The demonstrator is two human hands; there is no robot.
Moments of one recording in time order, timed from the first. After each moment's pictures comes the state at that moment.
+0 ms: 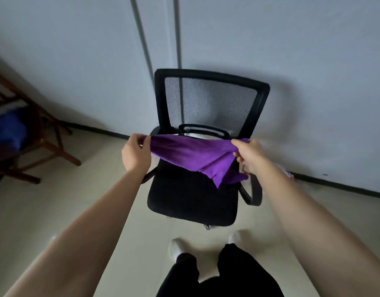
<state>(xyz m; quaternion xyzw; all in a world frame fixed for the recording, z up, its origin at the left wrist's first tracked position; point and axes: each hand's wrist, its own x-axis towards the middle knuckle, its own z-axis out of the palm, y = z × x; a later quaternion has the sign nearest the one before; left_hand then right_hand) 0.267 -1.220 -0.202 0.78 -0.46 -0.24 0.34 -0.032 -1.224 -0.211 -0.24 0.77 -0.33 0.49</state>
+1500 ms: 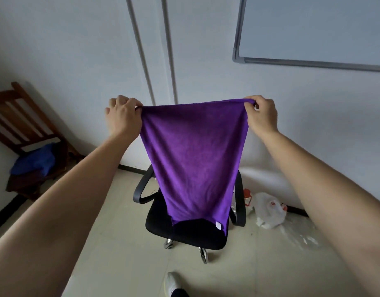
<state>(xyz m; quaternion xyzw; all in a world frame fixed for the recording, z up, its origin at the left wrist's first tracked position) 0.240 -1.213 0.012 0.71 -0.65 0.08 0.28 -0.119 -1.224 -0.012 -0.57 0.65 -0.48 0.15</state>
